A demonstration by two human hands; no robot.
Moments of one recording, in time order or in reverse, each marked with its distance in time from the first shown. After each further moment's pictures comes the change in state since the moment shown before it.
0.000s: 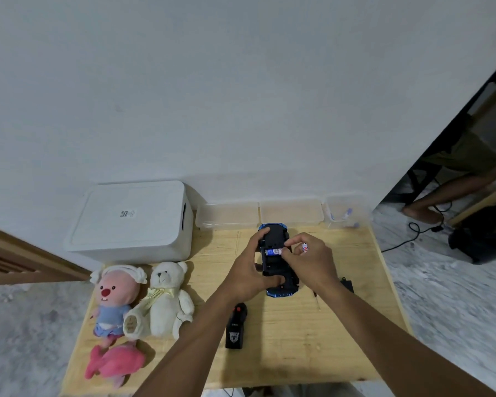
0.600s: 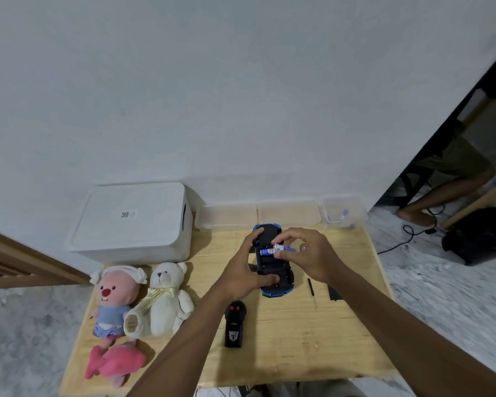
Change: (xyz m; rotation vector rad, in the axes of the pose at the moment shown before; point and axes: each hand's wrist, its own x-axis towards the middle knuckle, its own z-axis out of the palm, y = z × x) left_hand -0.005 -0.004 -0.011 -0.053 -0.017 -0.007; right_hand 0.008 -0.011 -0.028 -0.038 -0.311 -0.336
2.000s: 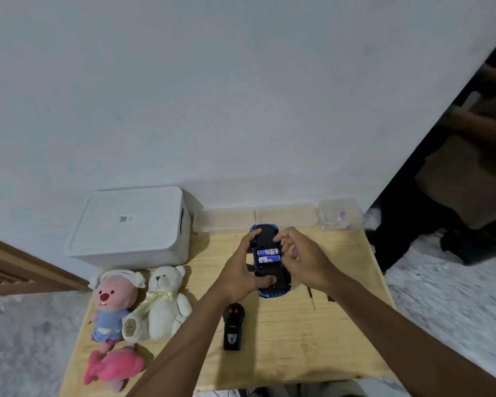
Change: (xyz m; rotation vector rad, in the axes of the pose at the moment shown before) left_hand -0.004 0.010 0.000 0.068 0.014 0.026; right_hand -0.009 -0.005 0.007 -0.190 -0.008 0.039
